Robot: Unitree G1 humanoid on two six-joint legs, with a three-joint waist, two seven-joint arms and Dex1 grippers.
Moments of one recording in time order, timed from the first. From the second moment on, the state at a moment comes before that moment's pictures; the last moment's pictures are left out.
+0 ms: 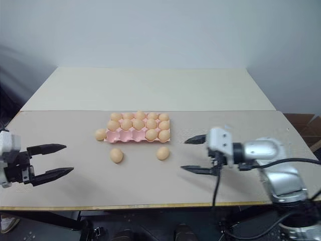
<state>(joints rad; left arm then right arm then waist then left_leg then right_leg) 0.14 0.99 0.57 -0.23 -0.63 0.42 -1.23 -0.36 -0.74 0.07 -0.32 0.31 0.33 1.15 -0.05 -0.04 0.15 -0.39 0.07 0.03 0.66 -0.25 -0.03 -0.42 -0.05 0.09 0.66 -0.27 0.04</state>
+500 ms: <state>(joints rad) 0.15 0.97 0.56 -0.28 -0.65 0.46 -1.22 -0.53 -0.50 0.35 0.03 -0.02 0.24 0.93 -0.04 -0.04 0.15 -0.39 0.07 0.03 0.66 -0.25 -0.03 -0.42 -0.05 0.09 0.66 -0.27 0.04</state>
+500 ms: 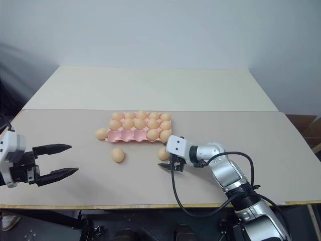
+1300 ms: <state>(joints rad) 0.15 0.97 0.57 -0.30 -0.65 0.46 -1.20 -0.77 -0.28 0.33 0.06 0.01 0.33 0.82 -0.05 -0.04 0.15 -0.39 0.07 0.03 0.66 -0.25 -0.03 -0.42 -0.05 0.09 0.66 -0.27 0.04</state>
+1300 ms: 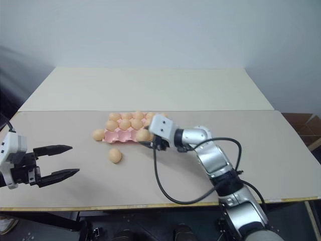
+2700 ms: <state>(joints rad) 0.13 0.96 0.58 -0.15 -0.62 0.42 -1.22 -0.34 -0.87 -0.13 -0.27 0.46 0.40 1.28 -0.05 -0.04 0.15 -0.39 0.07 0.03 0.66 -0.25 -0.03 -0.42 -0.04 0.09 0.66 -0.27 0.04</state>
